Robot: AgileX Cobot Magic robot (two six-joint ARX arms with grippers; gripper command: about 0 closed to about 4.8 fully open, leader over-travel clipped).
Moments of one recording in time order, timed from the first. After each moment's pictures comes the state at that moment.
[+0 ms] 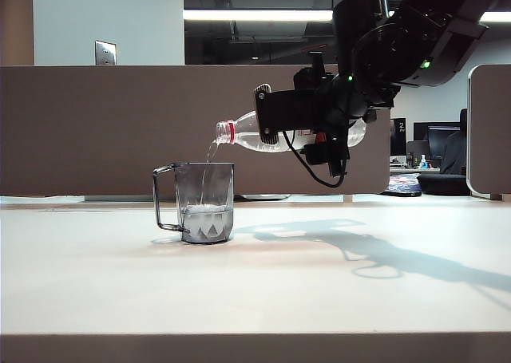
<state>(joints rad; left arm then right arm) 0.02 0.00 0.00 0.00 0.00 0.01 0.43 1.93 1.15 0.62 0.16 -1.64</state>
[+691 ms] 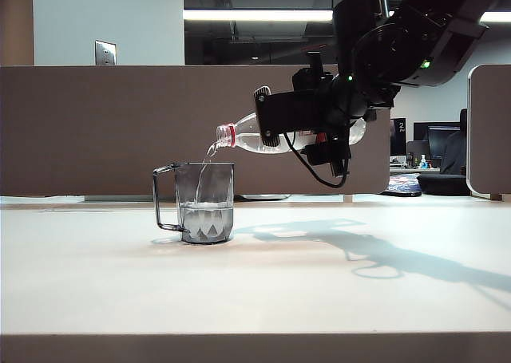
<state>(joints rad) 0.02 0.00 0.00 0.00 0.00 0.01 0.43 1.93 1.15 0.62 0.16 -1.68</state>
